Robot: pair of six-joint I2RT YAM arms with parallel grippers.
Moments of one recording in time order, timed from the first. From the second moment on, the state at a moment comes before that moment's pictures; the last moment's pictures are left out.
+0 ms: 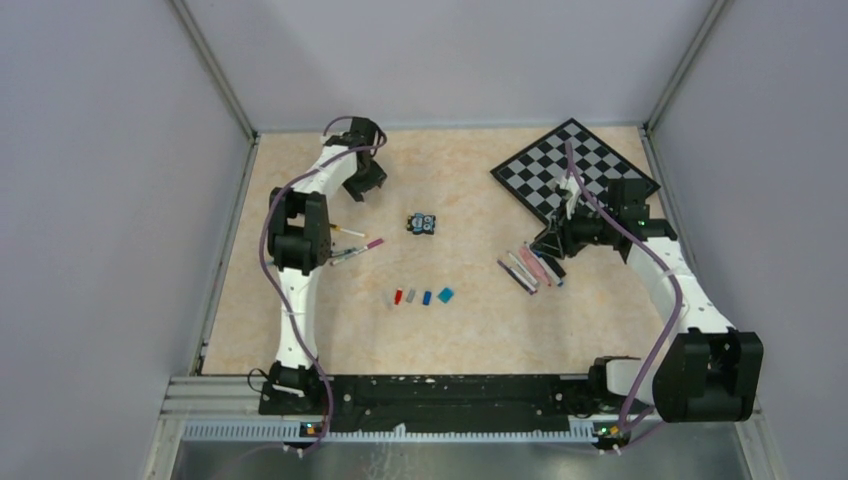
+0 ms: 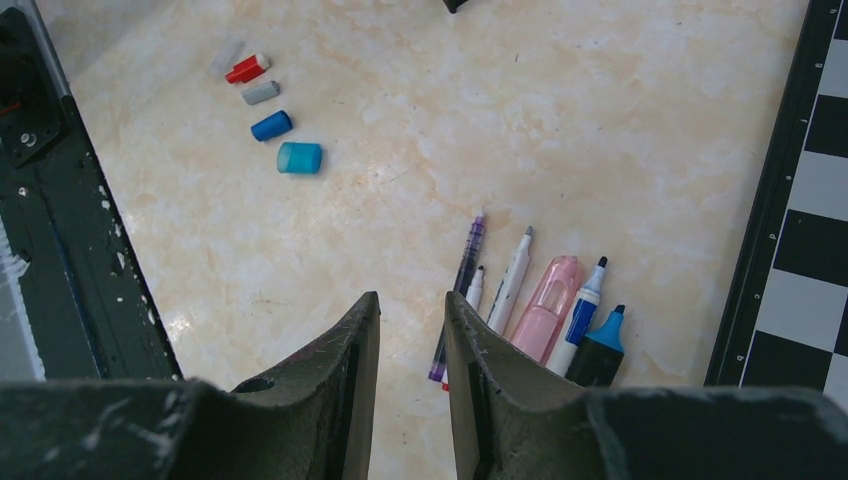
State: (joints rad) left arm -0.21 2.33 1.99 -0.78 -0.23 -0.90; right arm 0.02 1.22 0.91 -0.57 -0.92 -0.50
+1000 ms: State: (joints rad) left arm -0.14 2.44 2.15 -0.74 -0.12 -0.97; right arm 0.04 1.21 0.90 -0.57 -0.92 -0.50
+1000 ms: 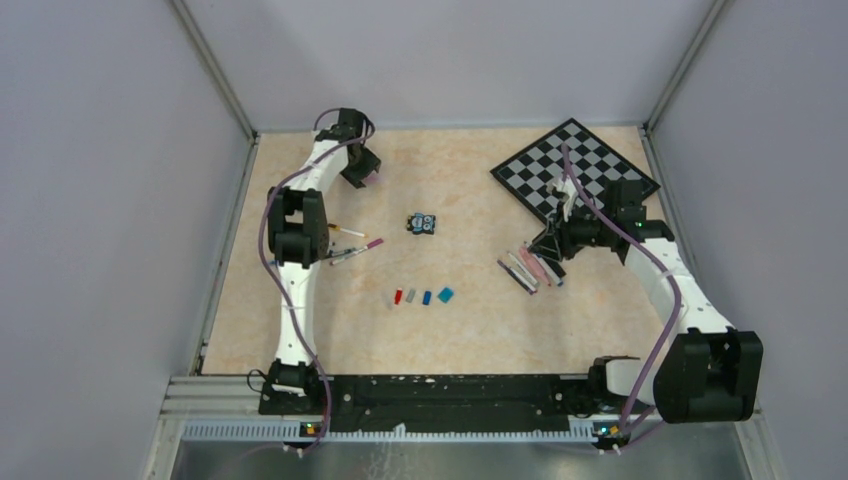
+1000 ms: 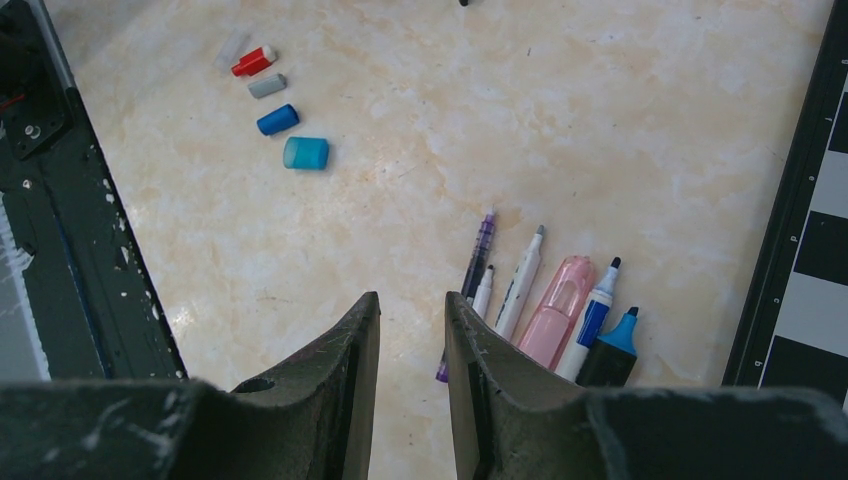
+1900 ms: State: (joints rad) left arm -0.11 2.46 2.18 -0.79 -0.06 -0.87; right arm 0.04 1.21 0.90 -0.57 -0.91 -0.50
